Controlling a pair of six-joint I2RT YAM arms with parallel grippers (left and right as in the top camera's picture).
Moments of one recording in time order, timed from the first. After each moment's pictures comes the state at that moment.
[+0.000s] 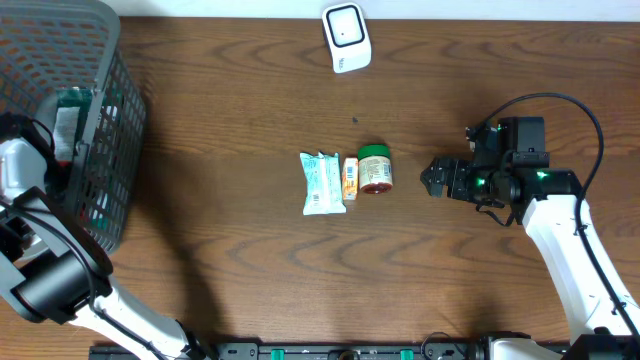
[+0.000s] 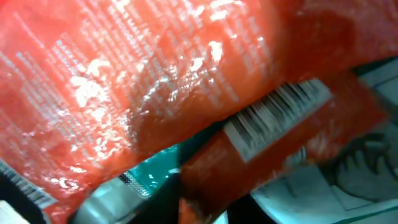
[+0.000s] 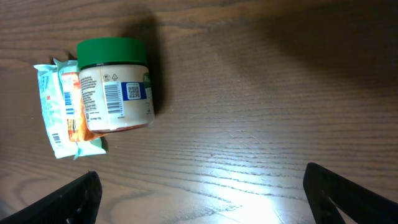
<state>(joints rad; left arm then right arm) 0.65 1.99 1.44 -0.97 -0.13 -0.30 0.02 1.38 0.95 -0.72 -0.32 0.22</state>
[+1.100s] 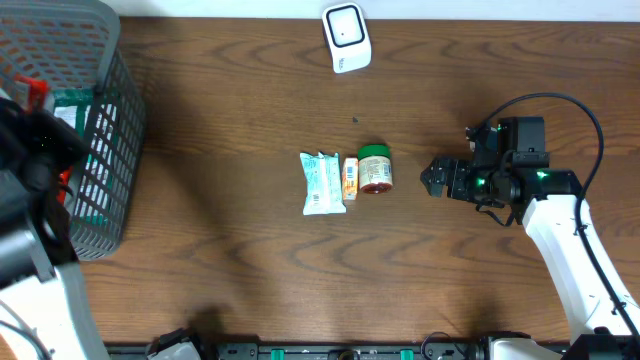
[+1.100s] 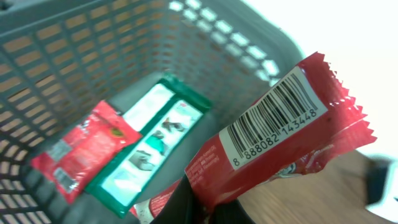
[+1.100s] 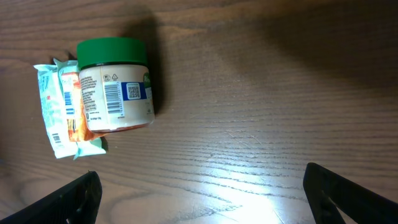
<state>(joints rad) 0.42 1.12 1.44 -0.90 0.00 -0.32 0.02 1.38 0.95 -0.72 -0.32 0.22</state>
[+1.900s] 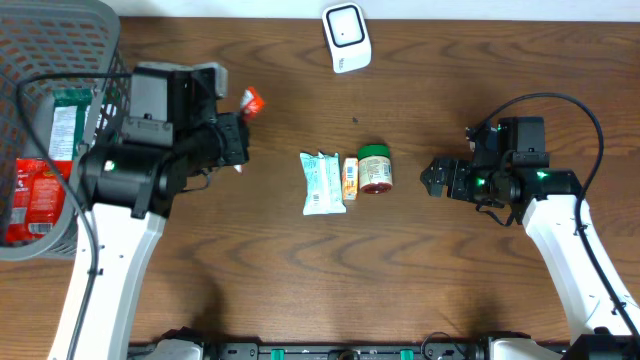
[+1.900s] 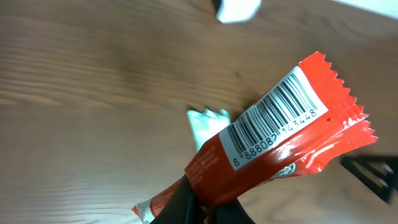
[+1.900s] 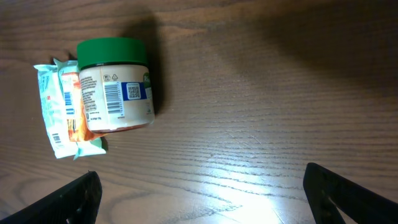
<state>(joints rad) -0.18 1.31 1.44 -1.02 0.28 -0.30 0.02 1.38 0.95 -0.72 -0.32 0.22</state>
